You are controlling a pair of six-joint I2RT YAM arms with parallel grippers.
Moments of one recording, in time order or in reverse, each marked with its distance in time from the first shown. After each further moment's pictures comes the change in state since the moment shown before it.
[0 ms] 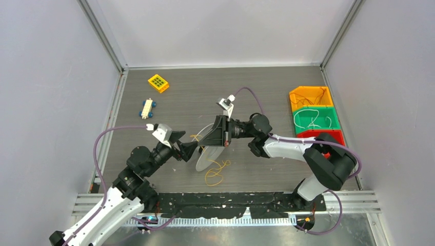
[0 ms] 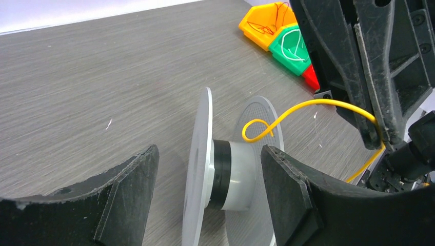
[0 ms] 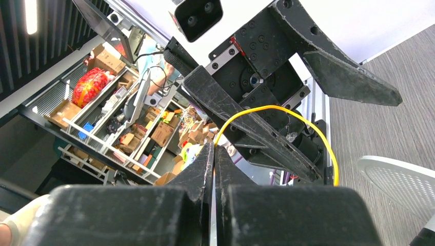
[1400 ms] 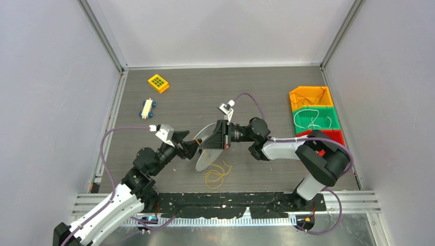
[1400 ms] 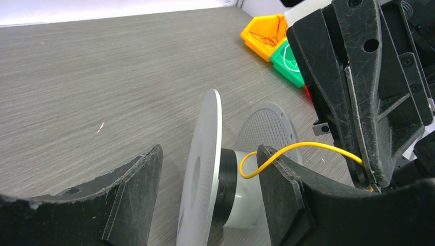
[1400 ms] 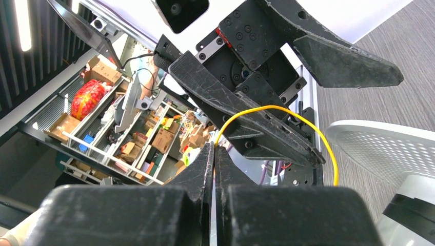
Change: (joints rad) left arm 0.000 0.074 -0.136 0.278 -0.025 -0.058; right arm -0.003 0.052 -0.074 0.063 0.027 0.002
